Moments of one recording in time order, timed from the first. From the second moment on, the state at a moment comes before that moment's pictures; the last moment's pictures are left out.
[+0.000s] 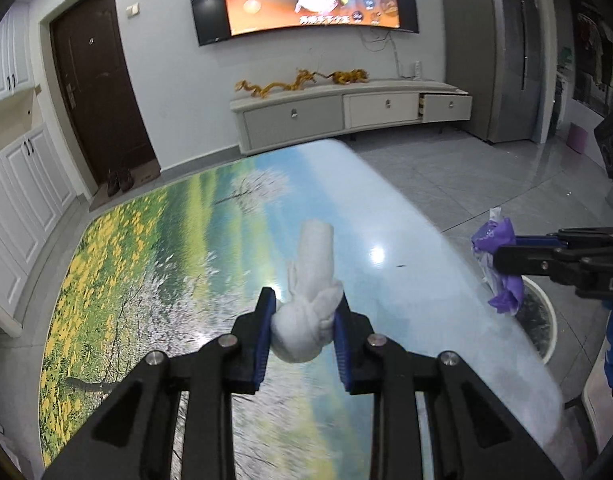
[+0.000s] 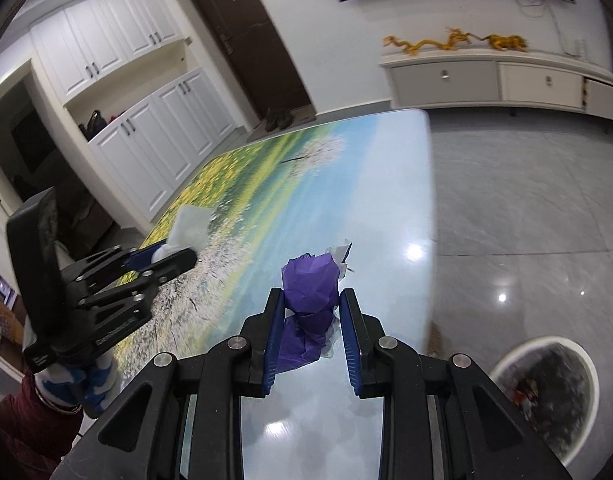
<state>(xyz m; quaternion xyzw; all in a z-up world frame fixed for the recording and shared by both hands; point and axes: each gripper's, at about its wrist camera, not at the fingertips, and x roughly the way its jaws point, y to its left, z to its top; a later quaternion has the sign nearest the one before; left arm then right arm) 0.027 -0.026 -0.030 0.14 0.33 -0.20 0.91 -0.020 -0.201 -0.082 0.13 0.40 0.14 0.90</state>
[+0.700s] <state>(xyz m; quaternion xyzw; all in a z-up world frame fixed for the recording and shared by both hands) -0.058 -0.151 -0.002 0.21 0.29 -0.29 0.89 -0.139 -0.332 -0.077 0.20 0.34 0.01 0.92</state>
